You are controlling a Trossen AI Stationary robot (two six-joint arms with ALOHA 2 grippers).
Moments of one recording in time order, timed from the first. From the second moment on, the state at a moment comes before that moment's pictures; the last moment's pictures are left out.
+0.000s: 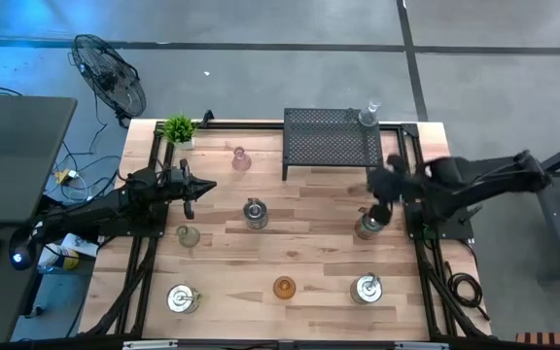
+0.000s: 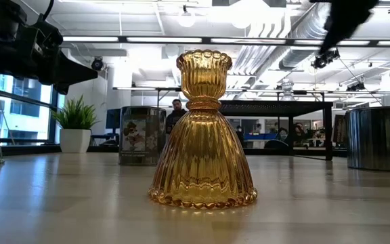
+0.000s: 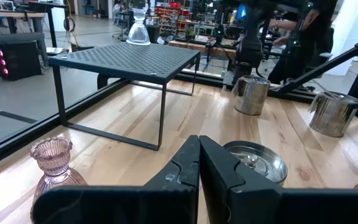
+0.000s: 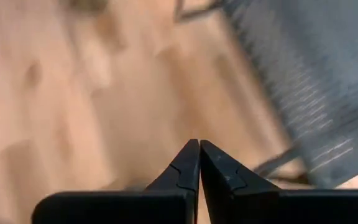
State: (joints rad) left arm 0.30 0.06 0.03 0.00 0.07 -0.10; right arm 0.17 0.98 1.02 -1.12 0.36 0.47
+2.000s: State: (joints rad) left arm 0.30 0.06 0.03 0.00 0.07 -0.11; right arm 0.09 1.43 0.99 -0.91 0.10 0.98
